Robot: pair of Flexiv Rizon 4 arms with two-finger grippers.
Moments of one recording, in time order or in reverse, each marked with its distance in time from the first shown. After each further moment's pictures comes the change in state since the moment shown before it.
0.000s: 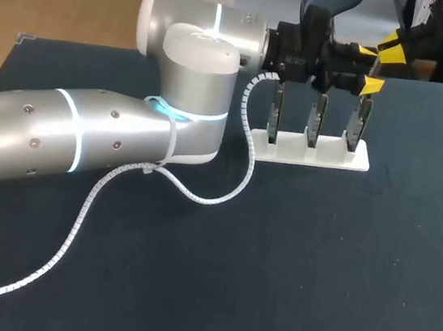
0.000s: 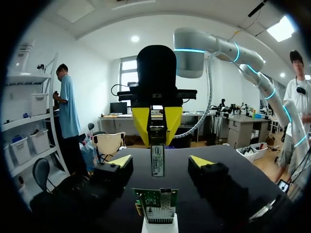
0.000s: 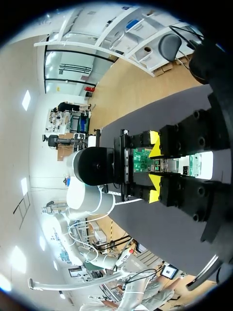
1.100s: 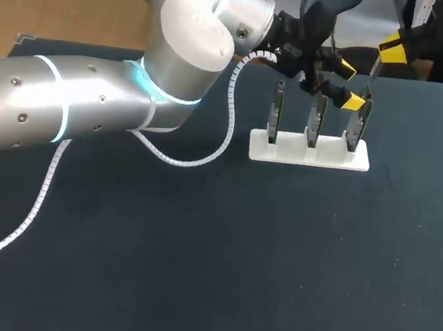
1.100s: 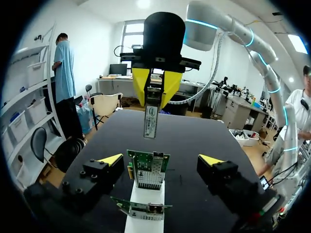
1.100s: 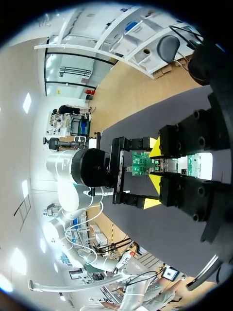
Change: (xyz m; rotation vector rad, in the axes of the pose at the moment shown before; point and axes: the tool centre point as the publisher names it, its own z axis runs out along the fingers) left arm 0.034 -0.009 -0.024 0.039 0.348 -0.123; right arm 0.003 -0.004 -0.002 0.026 -0.007 0.005
